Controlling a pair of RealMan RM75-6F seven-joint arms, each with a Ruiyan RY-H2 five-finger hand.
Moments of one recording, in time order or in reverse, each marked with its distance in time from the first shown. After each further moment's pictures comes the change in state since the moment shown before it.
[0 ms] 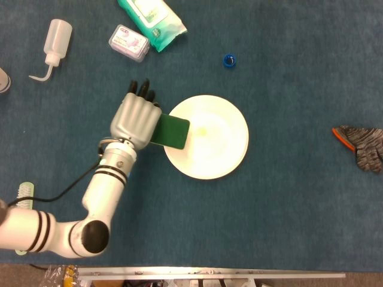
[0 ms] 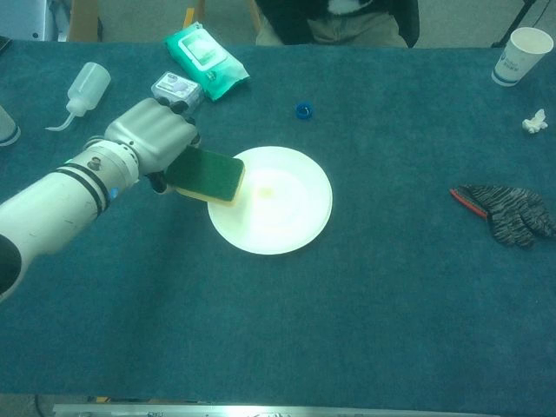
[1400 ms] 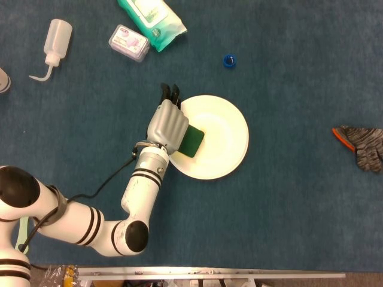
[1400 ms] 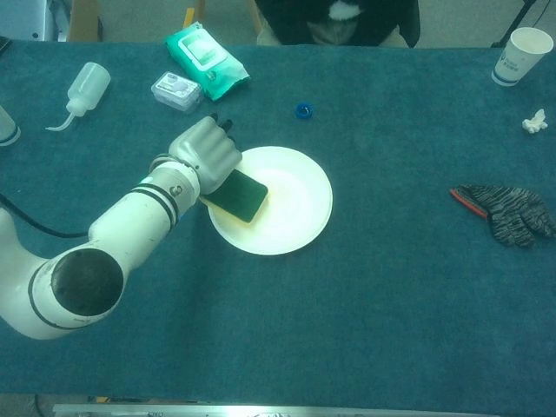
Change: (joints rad) left arm -0.196 -0.221 0.034 0.158 -0.162 0.078 0.286; right arm -0.002 0.000 0.003 0.022 0.012 -0.002 0.027
